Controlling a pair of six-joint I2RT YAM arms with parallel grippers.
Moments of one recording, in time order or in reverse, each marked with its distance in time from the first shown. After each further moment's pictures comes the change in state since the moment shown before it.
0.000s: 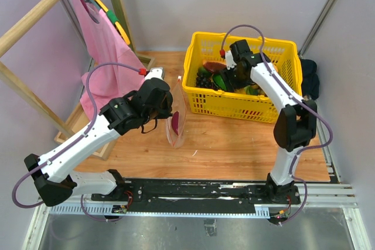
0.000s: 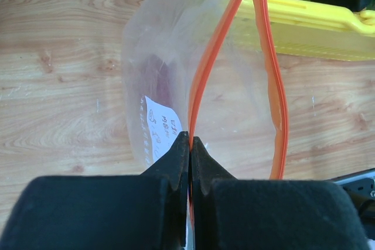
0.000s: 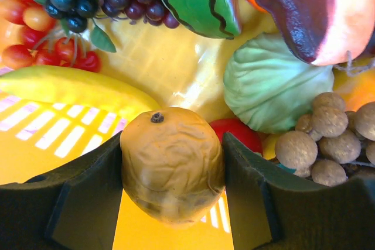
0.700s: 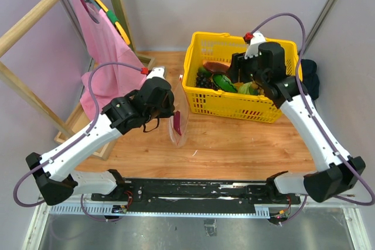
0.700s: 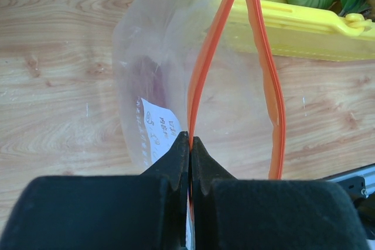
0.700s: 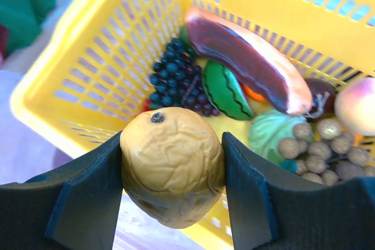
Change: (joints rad) left arm 0.000 0.011 0.000 0.031 0.021 0.000; right arm 0.042 -0.548 -0.291 0.414 -0.060 0.213
